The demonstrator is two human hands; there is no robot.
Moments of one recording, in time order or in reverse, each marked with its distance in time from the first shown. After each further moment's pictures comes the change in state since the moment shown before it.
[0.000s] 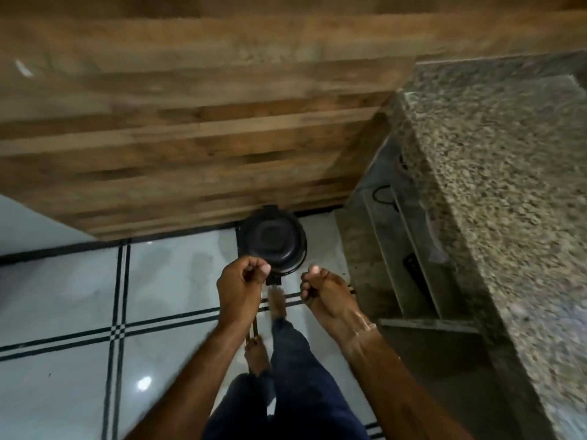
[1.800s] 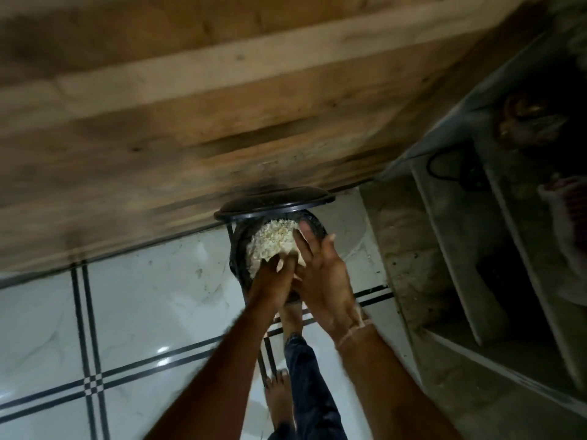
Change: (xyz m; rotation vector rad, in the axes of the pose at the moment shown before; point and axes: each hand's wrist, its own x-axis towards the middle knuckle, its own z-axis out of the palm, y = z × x) left_hand 0.310 -0.169 0.167 0.340 -0.468 -0.541; right_hand 0.367 0.031 0.060 0.138 -0.135 0.022
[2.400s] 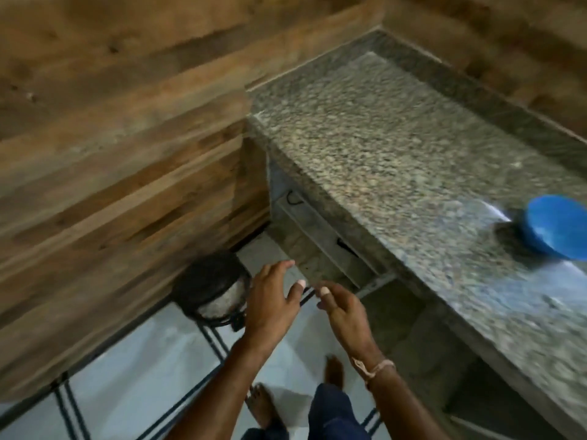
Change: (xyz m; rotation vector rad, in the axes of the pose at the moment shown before) left_hand -0.435 0.053 0.084 0.396 0.056 0.948; right_hand -0.463 -0.054 -0.113 -0.584 0.521 -0.508
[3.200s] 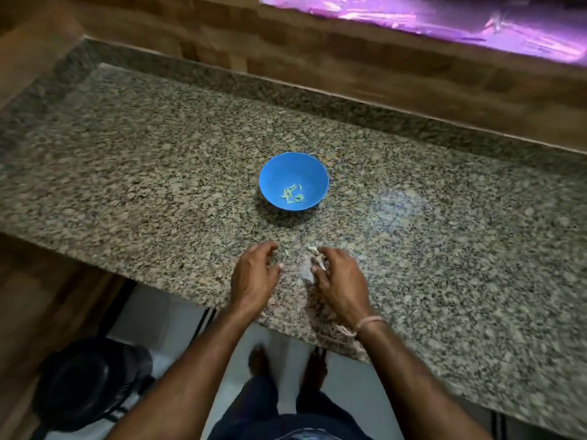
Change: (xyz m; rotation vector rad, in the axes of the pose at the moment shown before) left_hand 0.011 0.281 0.331 0.253 -0.333 0.409; right_hand -0.026 0.160 -0.409 -0.444 0.514 0.068
